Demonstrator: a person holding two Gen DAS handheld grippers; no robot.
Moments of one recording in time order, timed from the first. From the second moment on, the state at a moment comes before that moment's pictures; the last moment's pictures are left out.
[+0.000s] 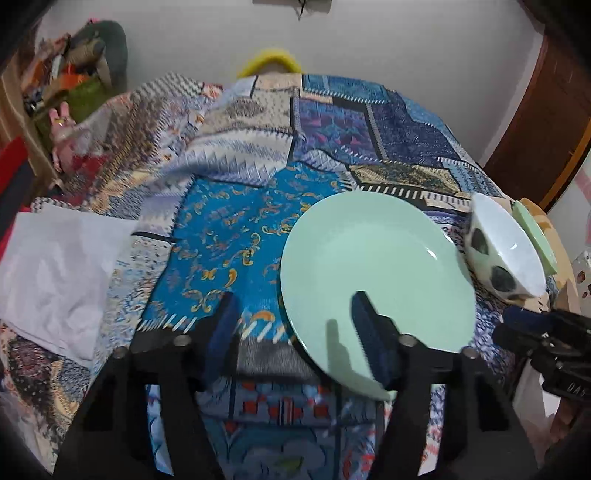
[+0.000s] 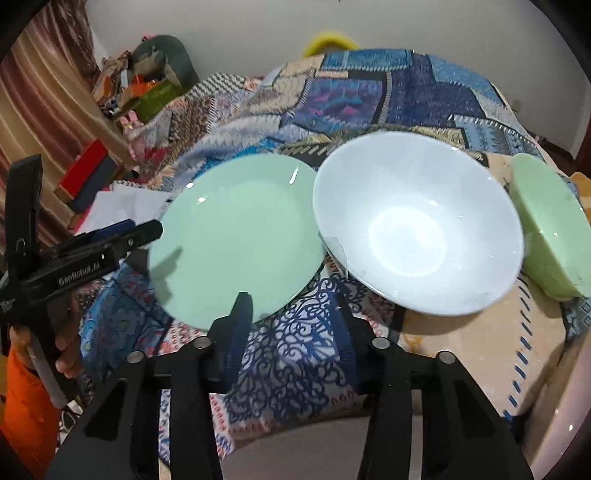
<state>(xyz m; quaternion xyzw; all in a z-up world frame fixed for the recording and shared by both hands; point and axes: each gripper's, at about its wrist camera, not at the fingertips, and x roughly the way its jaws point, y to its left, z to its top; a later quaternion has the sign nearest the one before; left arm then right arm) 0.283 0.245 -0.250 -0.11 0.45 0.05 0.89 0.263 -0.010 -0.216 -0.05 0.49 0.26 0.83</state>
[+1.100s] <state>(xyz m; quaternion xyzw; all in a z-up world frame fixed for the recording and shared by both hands) 0.179 0.237 -0.265 -0.11 0.52 0.03 0.85 0.232 0.018 -0.236 -0.10 0.55 0.34 0.76</state>
